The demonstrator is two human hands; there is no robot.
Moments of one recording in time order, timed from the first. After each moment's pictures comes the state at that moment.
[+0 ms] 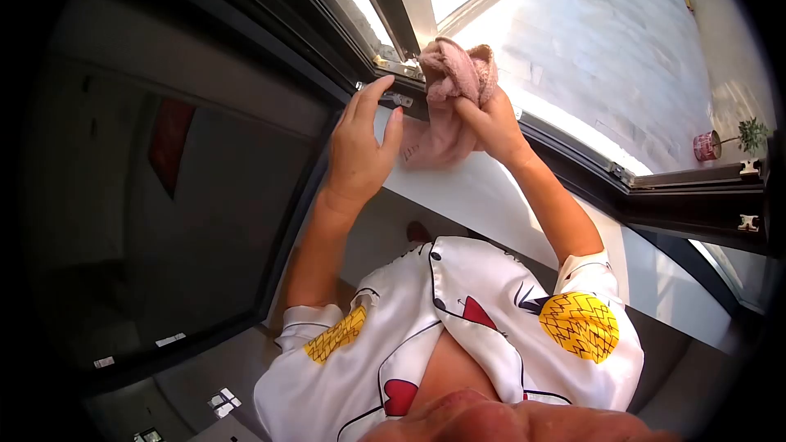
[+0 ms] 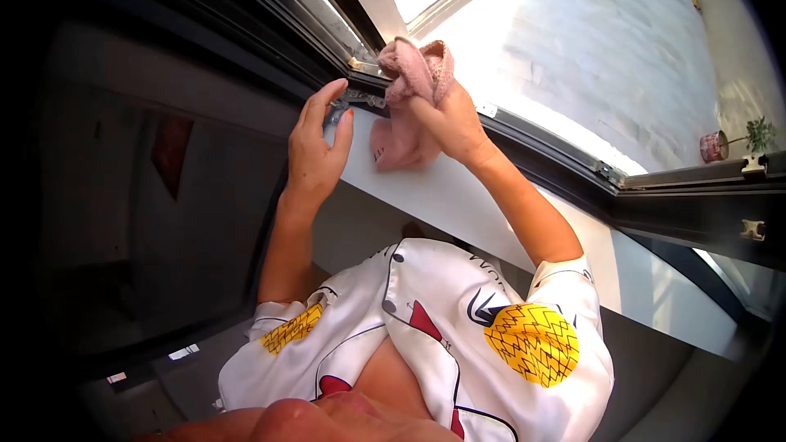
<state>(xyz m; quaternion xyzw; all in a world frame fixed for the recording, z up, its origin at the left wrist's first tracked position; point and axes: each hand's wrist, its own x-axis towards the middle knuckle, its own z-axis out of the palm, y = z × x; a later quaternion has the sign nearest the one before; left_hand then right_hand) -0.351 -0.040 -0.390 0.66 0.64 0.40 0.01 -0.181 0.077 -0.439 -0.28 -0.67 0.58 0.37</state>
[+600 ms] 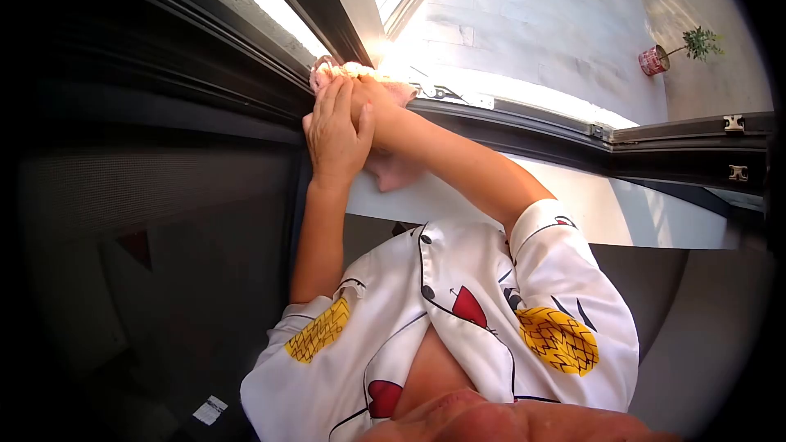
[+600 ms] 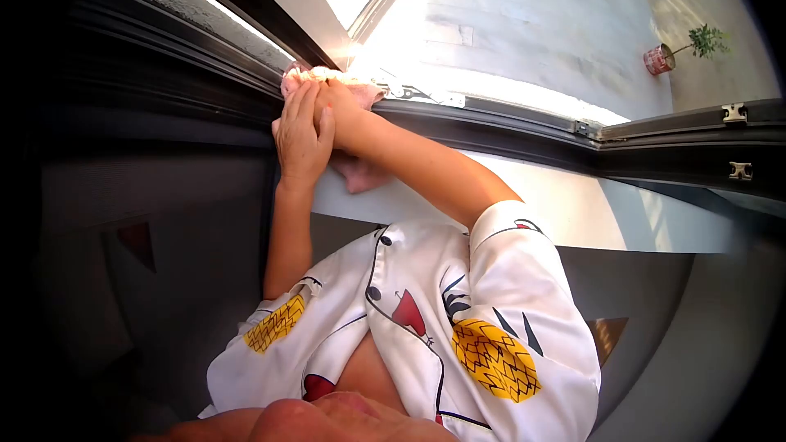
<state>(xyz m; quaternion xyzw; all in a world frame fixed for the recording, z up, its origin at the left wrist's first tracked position) -0.390 0.040 -0.507 0.69 0.66 0.28 -0.02 -0.314 0.117 -0.554 -0.28 -0.93 0.06 0.24</state>
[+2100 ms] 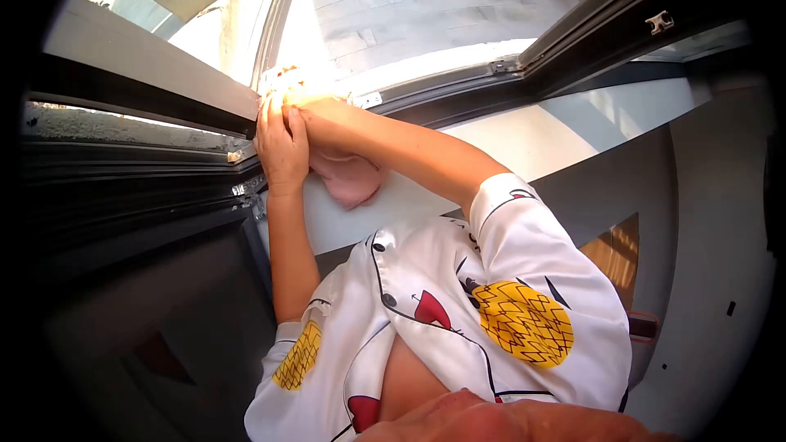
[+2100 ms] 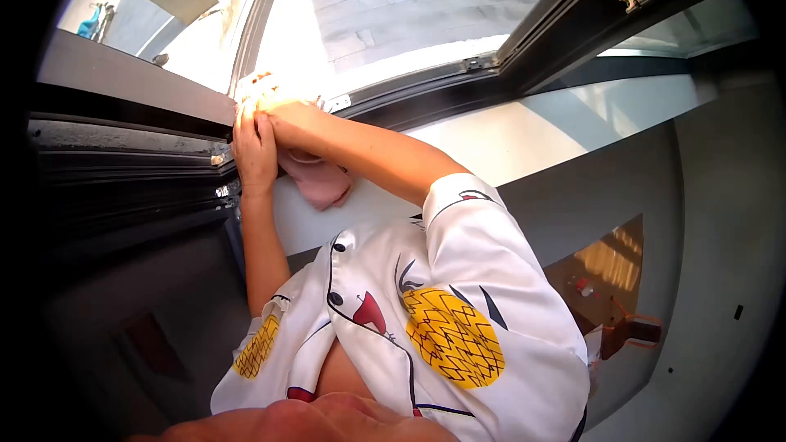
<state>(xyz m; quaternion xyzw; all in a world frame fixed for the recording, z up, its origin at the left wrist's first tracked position) -0.331 0.104 -0.533 0.74 0.60 0.29 0.07 -0.209 0.144 -0.541 -0.35 -0.86 0.09 0.35</state>
